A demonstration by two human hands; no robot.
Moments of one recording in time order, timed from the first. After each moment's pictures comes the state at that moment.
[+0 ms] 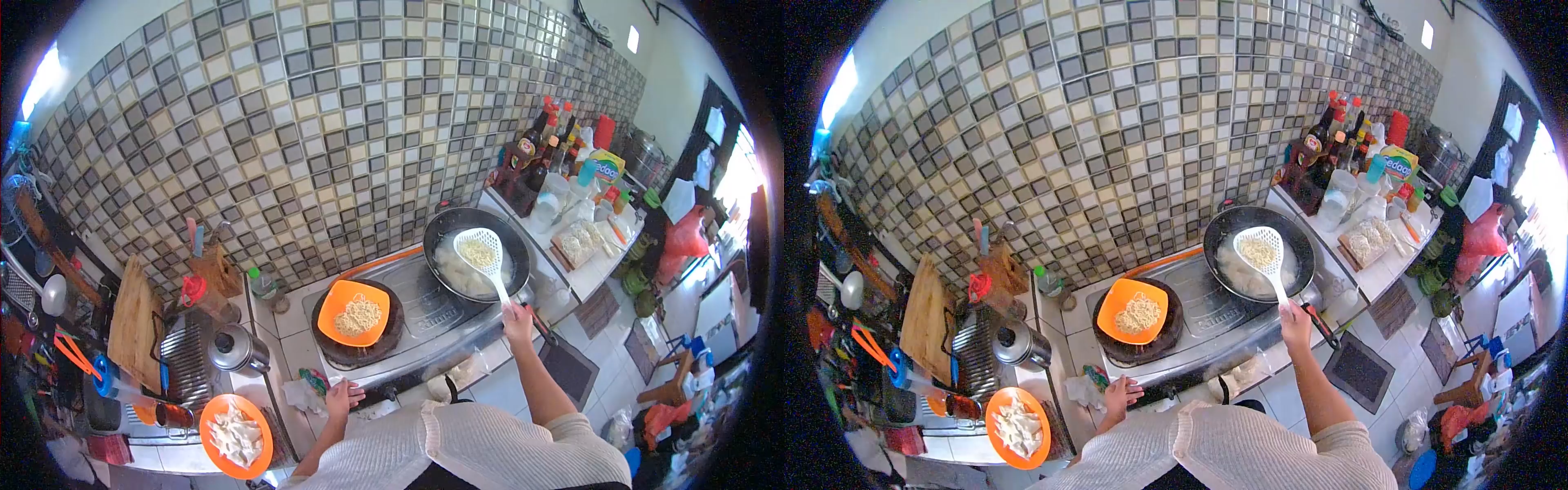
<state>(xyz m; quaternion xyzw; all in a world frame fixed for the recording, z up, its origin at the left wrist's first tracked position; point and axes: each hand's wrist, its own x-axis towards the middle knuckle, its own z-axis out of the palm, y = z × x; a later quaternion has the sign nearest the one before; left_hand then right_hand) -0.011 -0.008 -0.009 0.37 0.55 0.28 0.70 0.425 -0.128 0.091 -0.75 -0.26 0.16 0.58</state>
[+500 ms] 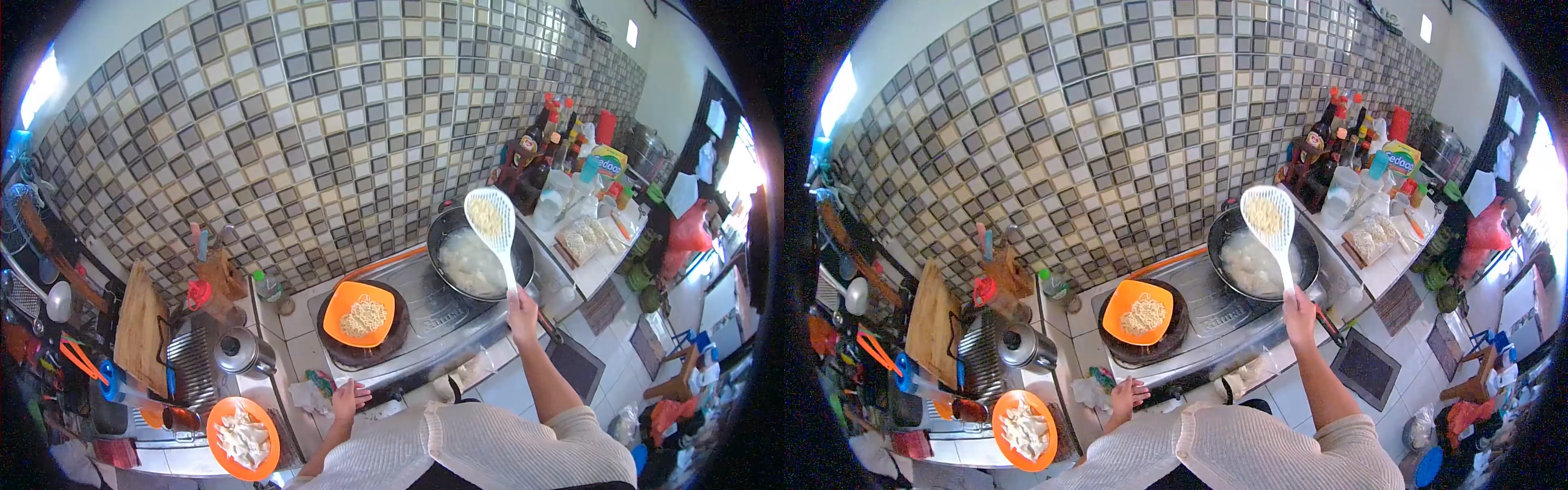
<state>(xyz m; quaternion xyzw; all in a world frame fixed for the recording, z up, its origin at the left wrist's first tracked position) -0.013 -0.010 -0.005 0.39 0.54 0.27 0.70 0.407 -0.109 0.138 -0.71 -0.30 0.11 0.63</state>
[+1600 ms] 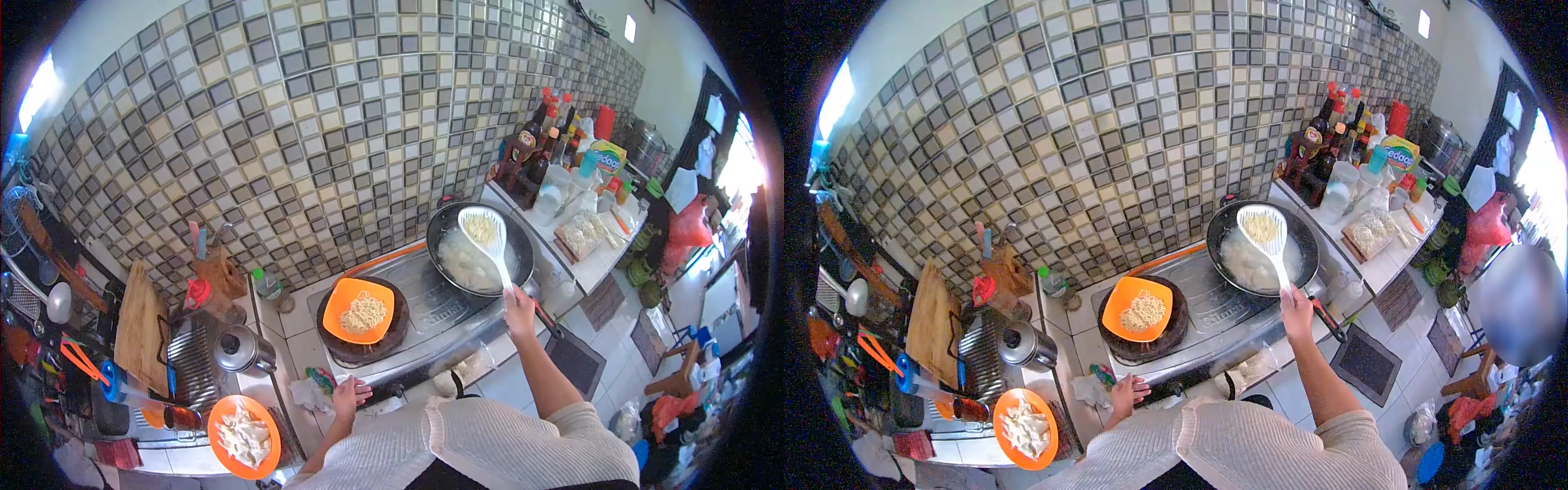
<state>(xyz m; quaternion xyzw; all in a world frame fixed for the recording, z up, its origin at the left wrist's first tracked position) -0.014 -0.009 -0.011 0.39 0.55 0.26 0.68 0.404 -0.111 0.134 -0.70 -0.25 0.20 0.64</state>
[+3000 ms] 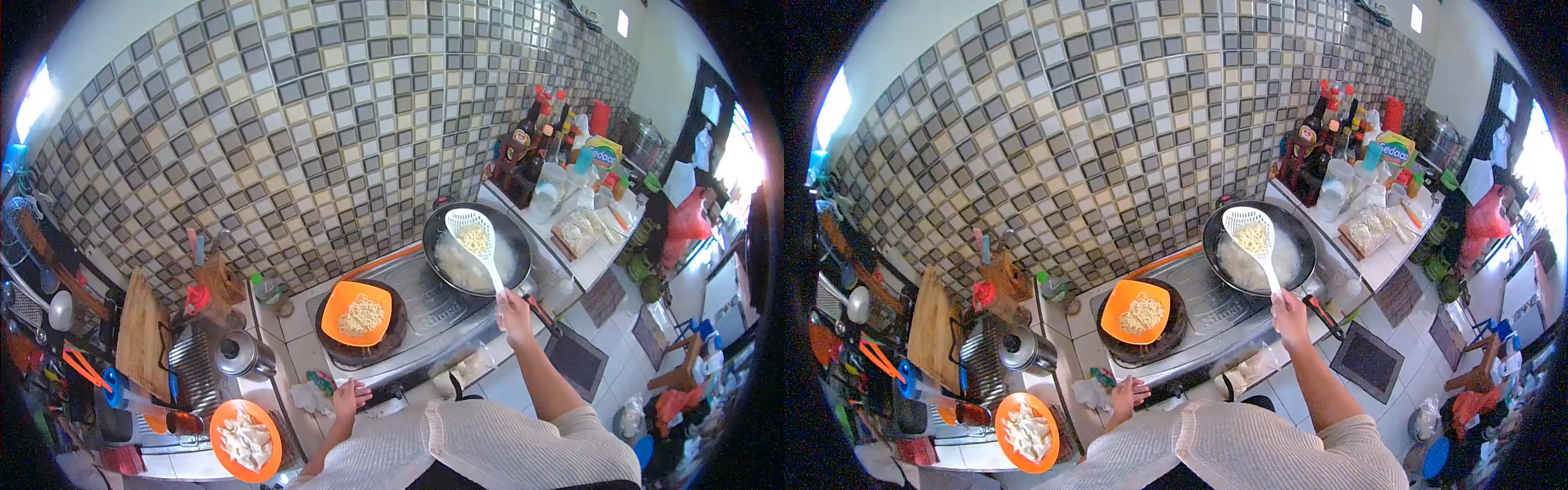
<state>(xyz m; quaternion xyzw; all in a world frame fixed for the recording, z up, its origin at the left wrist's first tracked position) -0.011 -0.009 -0.007 0.39 0.56 0.26 0.68 0.379 -0.118 0.166 -0.66 -0.21 0.31 0.65</state>
